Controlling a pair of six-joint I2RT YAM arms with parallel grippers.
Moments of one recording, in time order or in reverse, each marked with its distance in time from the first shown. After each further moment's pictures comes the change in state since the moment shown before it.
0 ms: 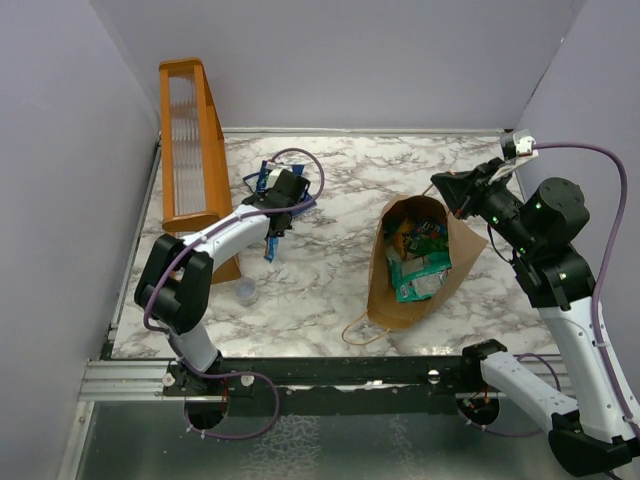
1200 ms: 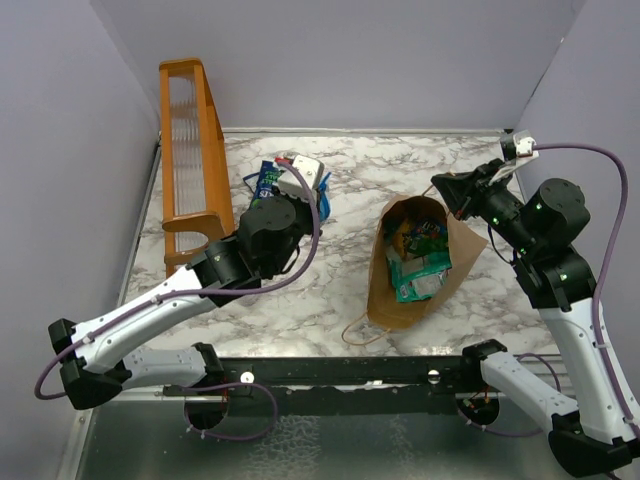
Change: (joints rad) left arm -0.542 -0.605 0.027 0.227 -0.109 0.251; right arm 0.000 -0.005 0.000 -0.008 0.000 -0.001
